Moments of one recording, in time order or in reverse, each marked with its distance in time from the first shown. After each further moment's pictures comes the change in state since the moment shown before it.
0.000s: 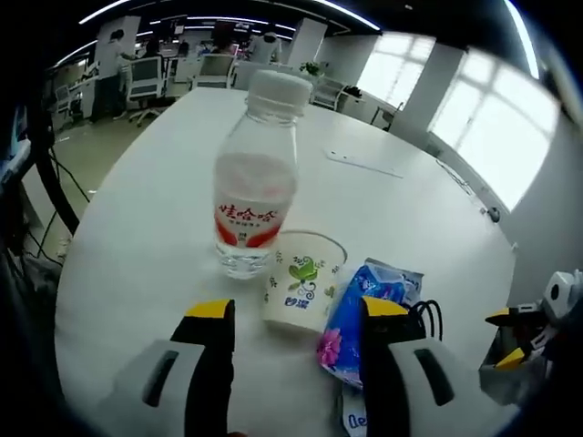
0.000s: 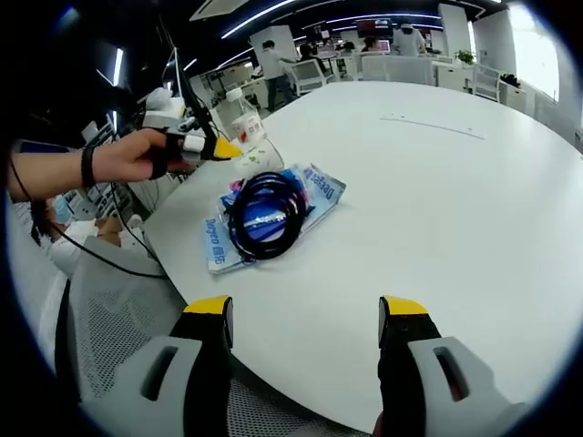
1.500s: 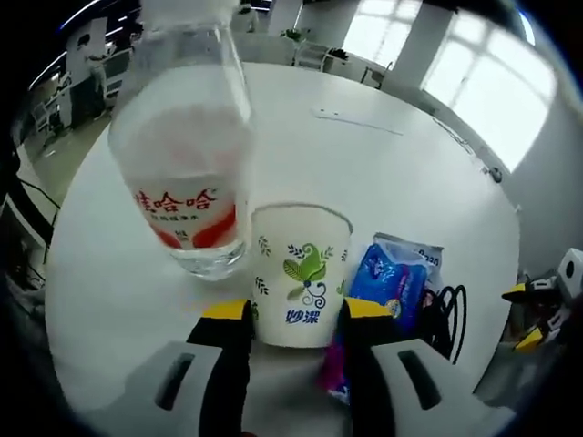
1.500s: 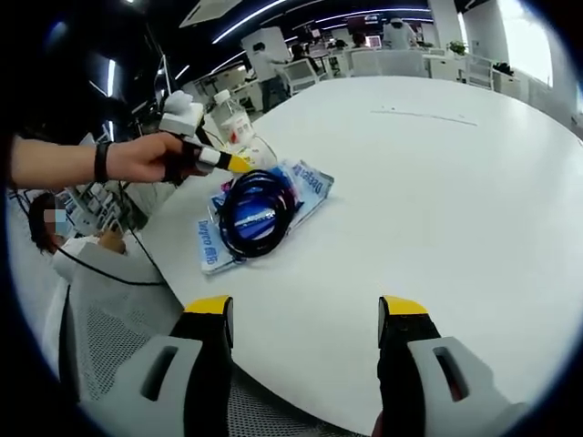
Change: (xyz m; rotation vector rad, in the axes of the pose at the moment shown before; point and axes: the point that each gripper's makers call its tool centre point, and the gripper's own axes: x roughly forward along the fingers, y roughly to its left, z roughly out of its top) left arm 0.041 -0.007 -0.018 0.103 0.158 -0.002; right arm 0.005 -0.011 -0.003 0.050 -0.007 0.008
